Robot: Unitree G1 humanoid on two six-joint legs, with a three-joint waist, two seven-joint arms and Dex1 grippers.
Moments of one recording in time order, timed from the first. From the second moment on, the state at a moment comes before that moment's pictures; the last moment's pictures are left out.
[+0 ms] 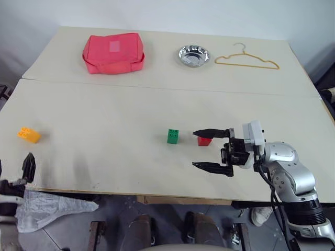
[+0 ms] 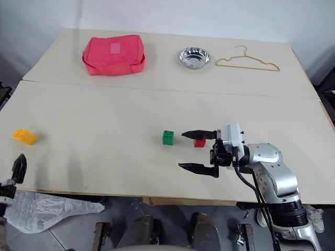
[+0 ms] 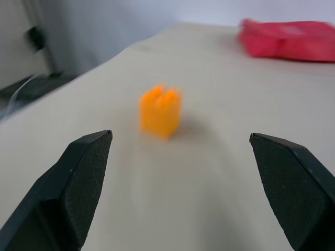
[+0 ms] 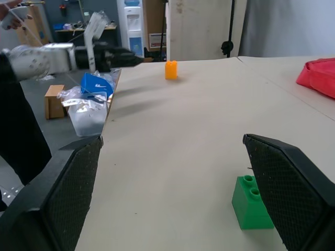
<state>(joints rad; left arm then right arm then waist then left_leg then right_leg) 0.26 0.44 0.80 -0.11 -0.57 0.10 -0.39 -0.27 -0.57 0.01 -0.22 0.63 0.23 1.24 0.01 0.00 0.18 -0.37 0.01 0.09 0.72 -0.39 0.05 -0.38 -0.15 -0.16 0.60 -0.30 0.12</state>
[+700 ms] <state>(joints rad) -0.29 0.90 0.59 0.86 -0.39 0.01 -0.71 -0.22 -0.57 0.00 -0.26 0.61 0.22 1.16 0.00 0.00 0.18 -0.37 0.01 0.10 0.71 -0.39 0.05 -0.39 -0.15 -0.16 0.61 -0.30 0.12</state>
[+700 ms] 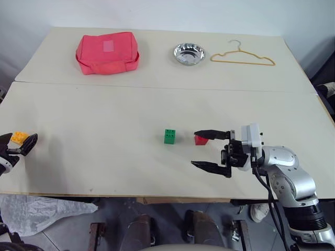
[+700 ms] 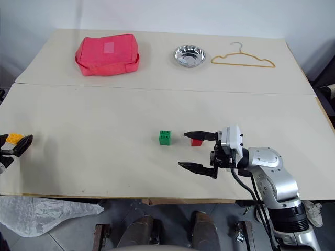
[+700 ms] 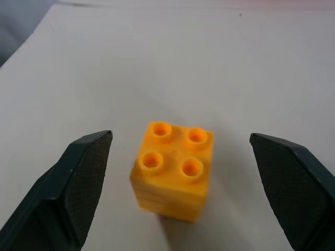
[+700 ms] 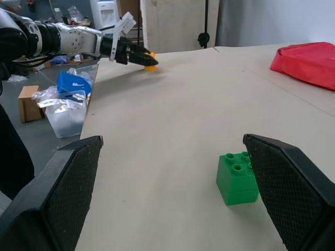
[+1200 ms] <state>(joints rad) -0.31 0.89 0.56 0.64 -0.52 0.02 -1.08 -0.19 -0.59 -0.05 -0.26 0.60 0.22 1.12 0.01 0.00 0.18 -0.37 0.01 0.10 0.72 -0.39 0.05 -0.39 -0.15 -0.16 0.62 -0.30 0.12</state>
